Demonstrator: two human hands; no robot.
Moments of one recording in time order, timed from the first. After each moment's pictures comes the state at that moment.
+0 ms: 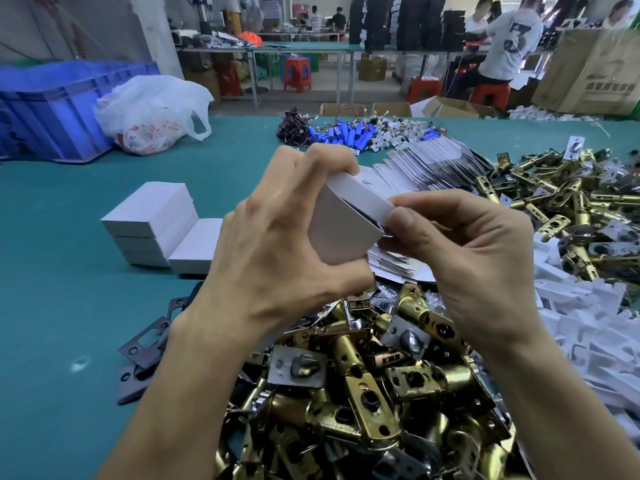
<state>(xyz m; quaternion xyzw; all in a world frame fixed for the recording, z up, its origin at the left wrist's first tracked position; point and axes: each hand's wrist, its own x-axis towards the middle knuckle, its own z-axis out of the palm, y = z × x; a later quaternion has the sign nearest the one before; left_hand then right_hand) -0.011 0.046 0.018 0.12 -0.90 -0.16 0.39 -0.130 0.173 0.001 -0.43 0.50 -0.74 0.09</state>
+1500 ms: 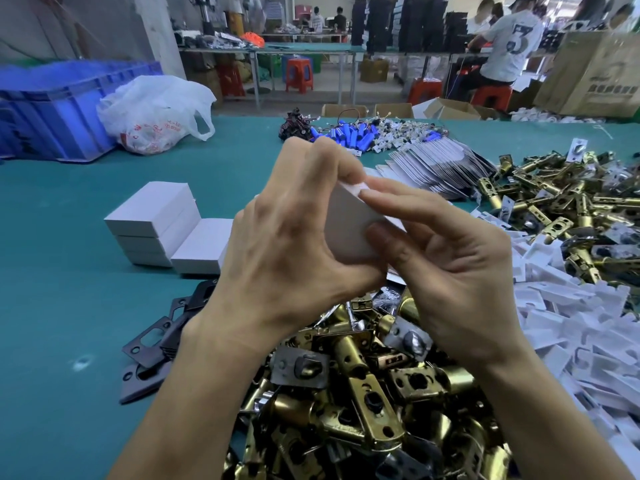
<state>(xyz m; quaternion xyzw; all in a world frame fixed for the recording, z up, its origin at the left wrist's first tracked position) -0.013 0.055 0.018 0.09 -0.87 -0.17 0.45 -0.121 0.163 -0.010 -0.52 0.48 -0.71 0.06</state>
